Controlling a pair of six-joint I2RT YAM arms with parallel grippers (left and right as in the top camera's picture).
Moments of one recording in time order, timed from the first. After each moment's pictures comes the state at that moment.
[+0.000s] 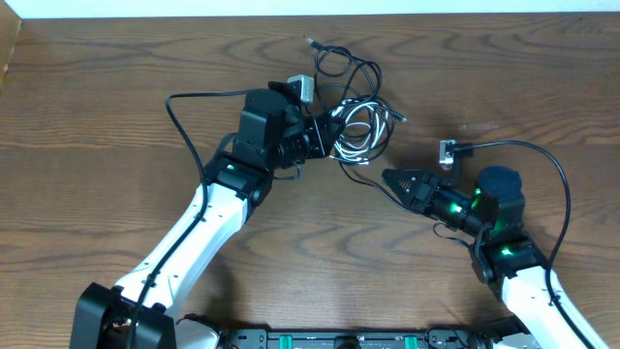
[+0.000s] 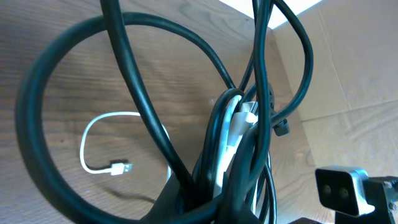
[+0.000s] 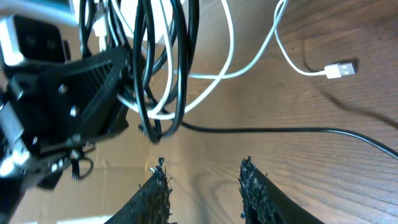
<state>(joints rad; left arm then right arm) -0.41 1.46 0.96 -0.04 0.47 -0.67 0.25 1.06 0.42 0.24 -0.64 1.00</state>
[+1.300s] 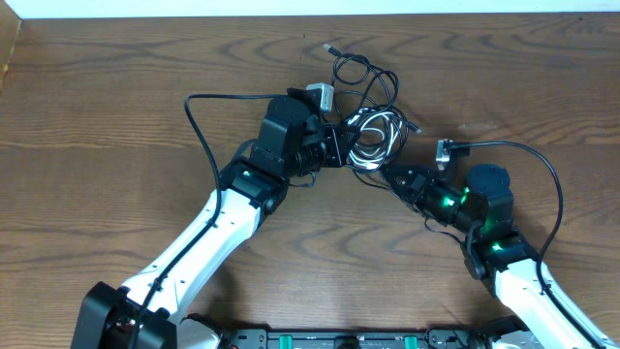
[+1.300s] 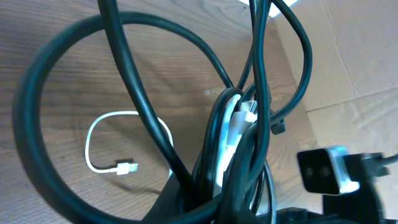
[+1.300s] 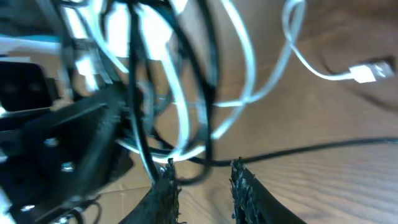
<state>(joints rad) -0.50 1.46 0.96 -0.04 0.39 -0.67 0.29 1.13 0.42 0.34 -0.57 1.16</state>
